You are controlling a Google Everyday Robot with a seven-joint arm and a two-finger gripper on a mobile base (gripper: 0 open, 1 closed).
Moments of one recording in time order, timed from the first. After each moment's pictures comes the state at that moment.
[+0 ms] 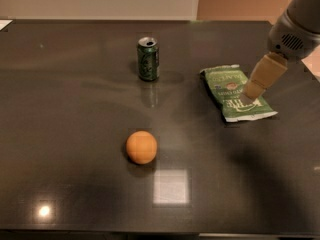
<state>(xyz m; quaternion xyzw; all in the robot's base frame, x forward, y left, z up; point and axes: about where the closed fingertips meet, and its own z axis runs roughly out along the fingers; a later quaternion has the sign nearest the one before) 0.528 -0.233 0.935 -0.44 0.89 0.01 0.14</state>
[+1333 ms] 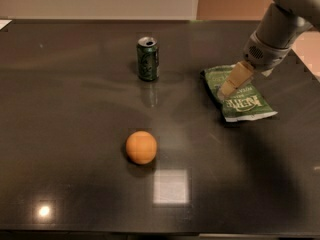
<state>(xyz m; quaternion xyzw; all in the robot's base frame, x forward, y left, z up) 0.593 -0.234 0.861 -0.30 0.95 0.04 0.09</state>
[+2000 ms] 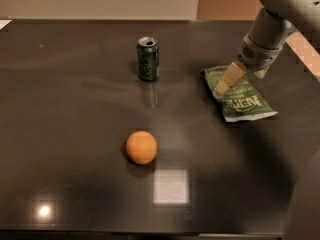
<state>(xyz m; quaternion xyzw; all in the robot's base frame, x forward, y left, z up) 0.615 -0.231 0.840 -0.29 0.95 0.05 0.07</state>
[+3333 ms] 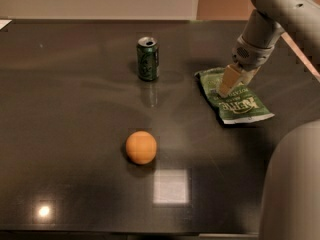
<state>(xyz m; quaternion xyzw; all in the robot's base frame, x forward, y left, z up) 0.633 -0.226 0.825 -0.31 0.95 0.06 0.05</state>
